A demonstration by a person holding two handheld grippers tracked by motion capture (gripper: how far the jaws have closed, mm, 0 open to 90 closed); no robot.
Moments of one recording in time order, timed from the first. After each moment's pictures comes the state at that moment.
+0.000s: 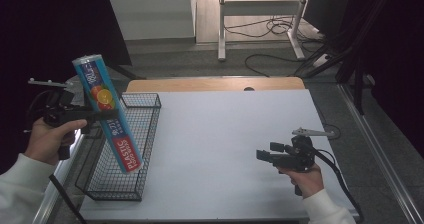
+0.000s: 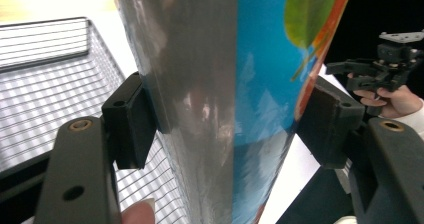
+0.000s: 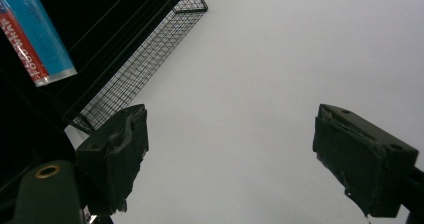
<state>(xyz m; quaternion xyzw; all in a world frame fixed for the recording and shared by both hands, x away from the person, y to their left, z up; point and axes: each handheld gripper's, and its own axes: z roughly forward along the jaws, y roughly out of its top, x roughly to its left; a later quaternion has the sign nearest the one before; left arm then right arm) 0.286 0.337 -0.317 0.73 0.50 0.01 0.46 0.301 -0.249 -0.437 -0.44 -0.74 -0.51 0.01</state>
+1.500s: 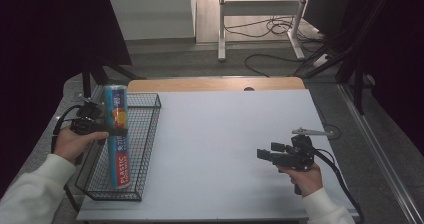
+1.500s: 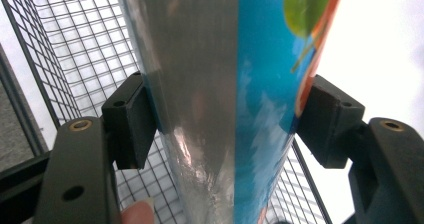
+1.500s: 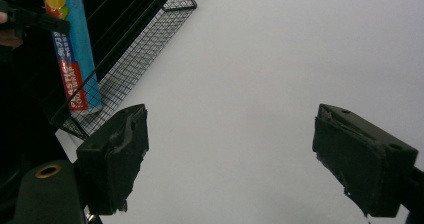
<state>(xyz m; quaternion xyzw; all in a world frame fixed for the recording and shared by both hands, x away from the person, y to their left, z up) 0.334 0.333 -0.412 0.76 0.57 -0.01 0.30 0.306 -0.252 -0.444 -0.46 -0.73 -0.50 0.01</state>
